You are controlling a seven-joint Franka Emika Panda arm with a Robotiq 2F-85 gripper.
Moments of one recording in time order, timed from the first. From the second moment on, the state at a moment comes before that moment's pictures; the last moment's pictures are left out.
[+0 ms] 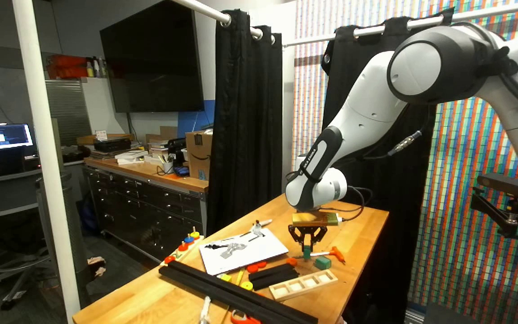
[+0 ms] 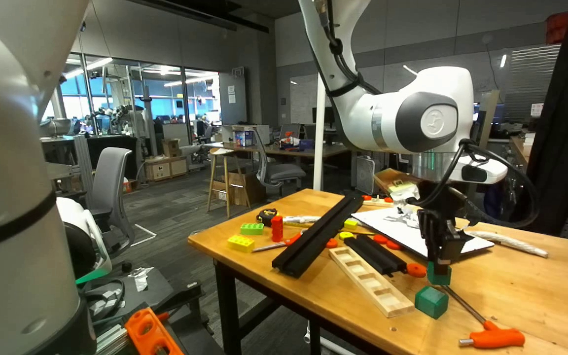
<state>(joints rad) -0.03 0.47 -0.21 -2.12 0.06 2.63 0.53</state>
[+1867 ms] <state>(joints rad) -0.09 0.19 -0.13 -2.44 0.19 2.57 0.23</state>
